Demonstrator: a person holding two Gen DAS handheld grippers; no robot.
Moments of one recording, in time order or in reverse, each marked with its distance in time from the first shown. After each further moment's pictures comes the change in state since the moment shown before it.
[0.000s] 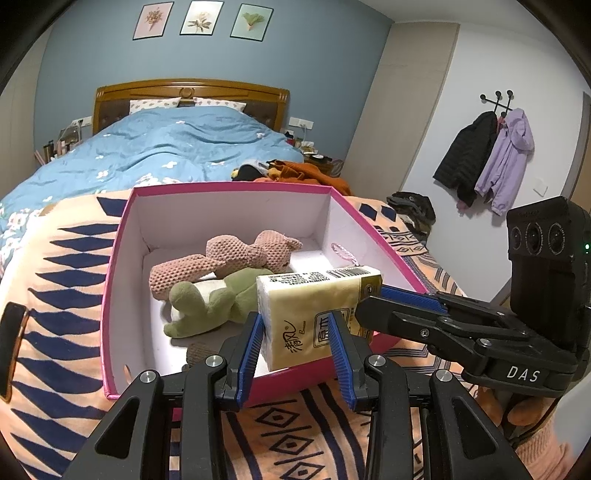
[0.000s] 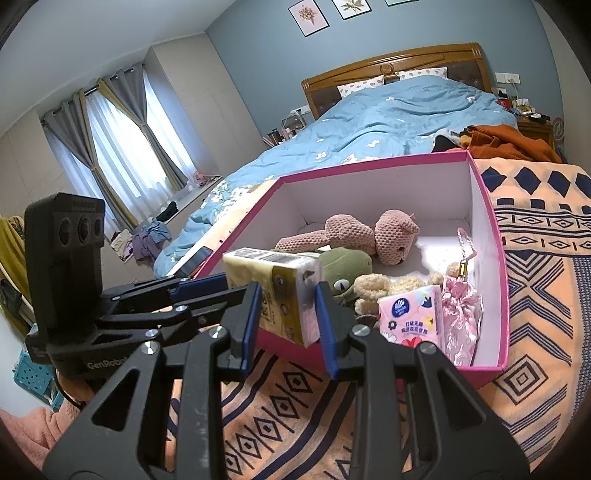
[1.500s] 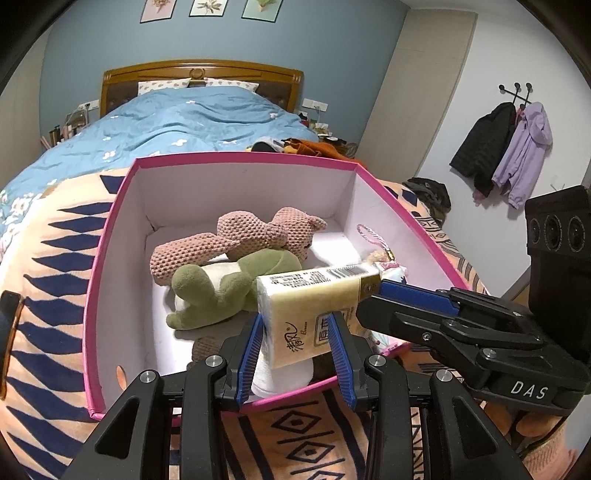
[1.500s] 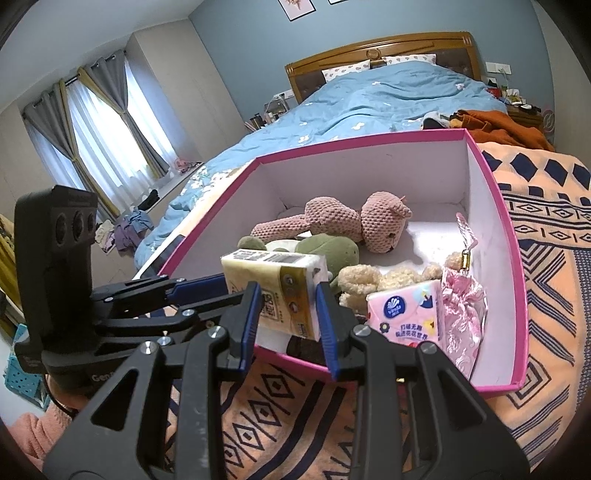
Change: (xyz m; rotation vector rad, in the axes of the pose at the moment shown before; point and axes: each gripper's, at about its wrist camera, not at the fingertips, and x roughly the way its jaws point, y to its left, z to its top) left arm 0.033 0.018 -0.002 -0.026 0.073 0.039; right arm 0.032 -0.009 -0.002 0.011 0.064 -0.076
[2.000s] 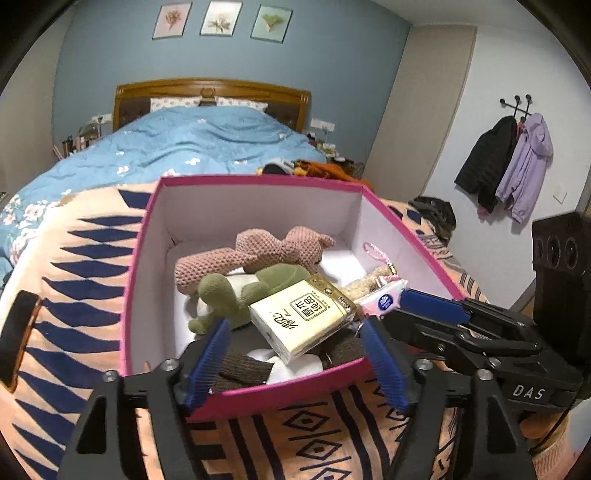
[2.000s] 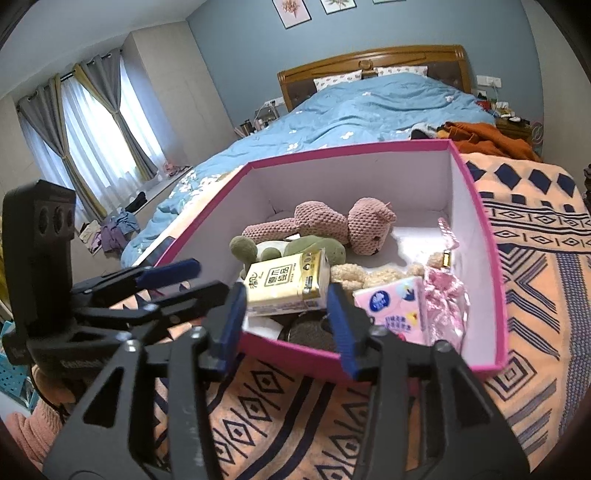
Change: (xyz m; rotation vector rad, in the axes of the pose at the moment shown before) left arm -0.032 0.004 -0.010 -0.003 -0.107 0.037; right arm -0.016 0.004 -0.010 -0.026 -0.047 -0.065
